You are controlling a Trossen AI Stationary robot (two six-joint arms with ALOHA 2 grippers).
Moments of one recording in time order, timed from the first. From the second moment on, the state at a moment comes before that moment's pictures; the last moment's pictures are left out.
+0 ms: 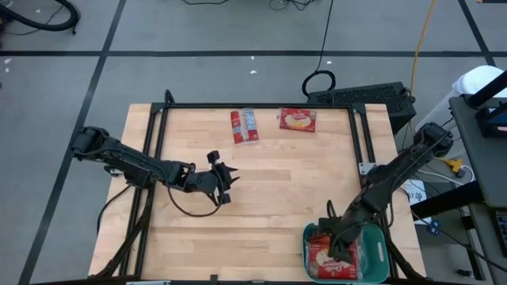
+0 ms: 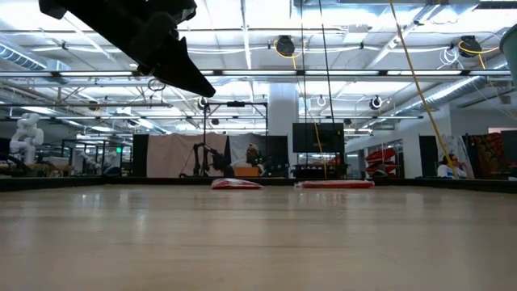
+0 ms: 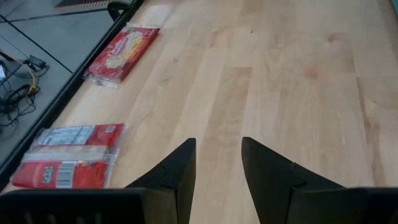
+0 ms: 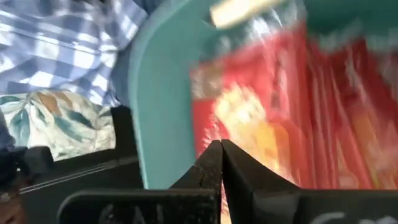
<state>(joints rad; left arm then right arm) -0.26 1.38 0.75 -0.02 -0.55 -0.11 0.76 1.24 0.70 -0.21 -0.28 1.19</state>
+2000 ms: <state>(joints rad) 0.34 1.90 1.05 -0.18 -0.36 -0.09 0.29 1.31 0.22 0.78 0.73 0.39</state>
